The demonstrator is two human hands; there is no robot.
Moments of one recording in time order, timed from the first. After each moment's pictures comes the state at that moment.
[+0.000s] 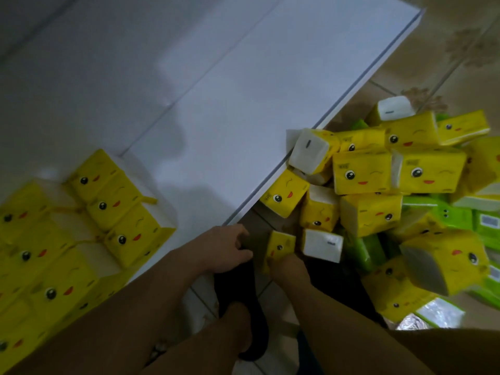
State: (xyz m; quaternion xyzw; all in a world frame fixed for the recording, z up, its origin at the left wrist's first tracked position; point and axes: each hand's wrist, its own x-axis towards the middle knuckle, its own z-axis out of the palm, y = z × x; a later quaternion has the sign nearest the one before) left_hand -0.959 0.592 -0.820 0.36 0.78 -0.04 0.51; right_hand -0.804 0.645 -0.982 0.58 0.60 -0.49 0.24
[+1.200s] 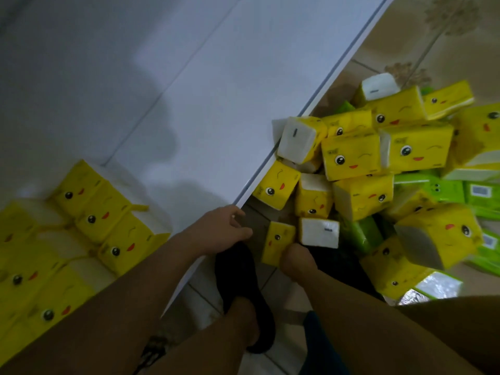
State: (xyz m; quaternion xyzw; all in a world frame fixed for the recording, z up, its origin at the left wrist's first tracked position) left_hand -0.971 0.616 -0.819 0.30 0.80 0.04 0.52; right_hand -0.796 0.668 -0.962 0.50 0.67 -0.44 0.33
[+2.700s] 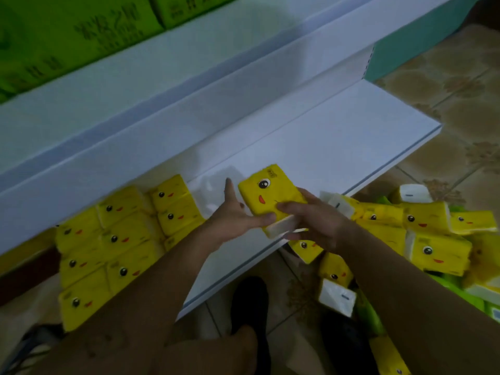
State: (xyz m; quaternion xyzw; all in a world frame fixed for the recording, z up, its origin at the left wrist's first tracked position) left_hand -1.004 0.583 -0.709 0.12 0.83 0.39 0.38; right_hand -0.901 0.745 -0.728 0.30 0.54 -0.78 0.11
